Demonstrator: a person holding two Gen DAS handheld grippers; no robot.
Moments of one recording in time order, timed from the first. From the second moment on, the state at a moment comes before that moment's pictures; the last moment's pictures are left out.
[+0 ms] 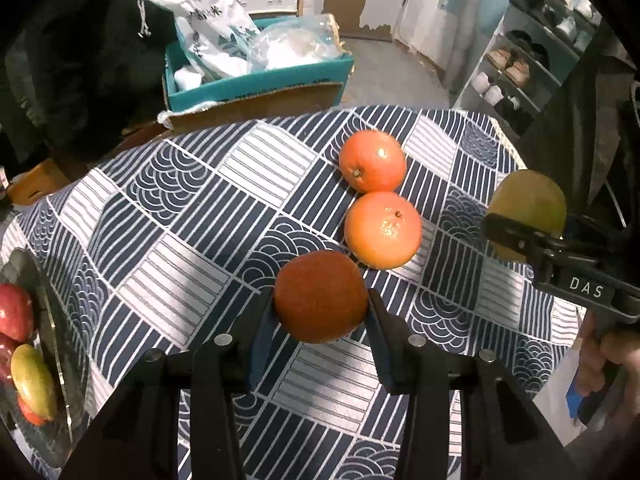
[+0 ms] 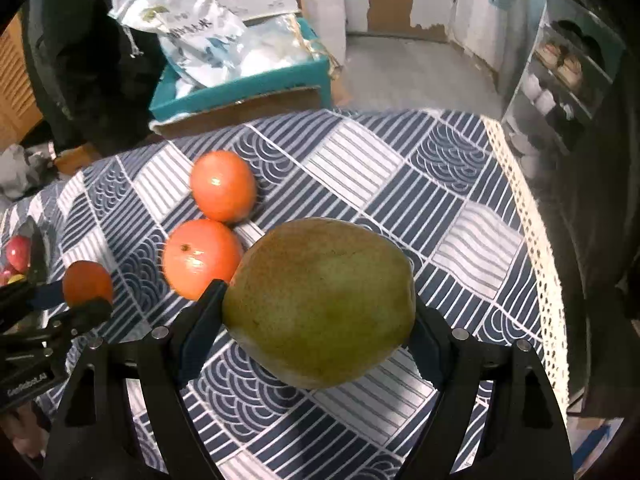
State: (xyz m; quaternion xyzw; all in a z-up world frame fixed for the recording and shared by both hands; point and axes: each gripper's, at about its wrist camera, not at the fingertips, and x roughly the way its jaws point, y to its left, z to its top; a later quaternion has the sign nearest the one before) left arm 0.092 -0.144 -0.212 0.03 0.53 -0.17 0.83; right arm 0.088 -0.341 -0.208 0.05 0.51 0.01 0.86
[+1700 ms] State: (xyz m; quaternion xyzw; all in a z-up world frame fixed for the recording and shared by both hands) left arm 0.022 -0.026 -0.077 -0.02 0.45 -0.11 0.89; right arm 0.036 -0.229 -0.056 0.01 0.38 0.15 0.91
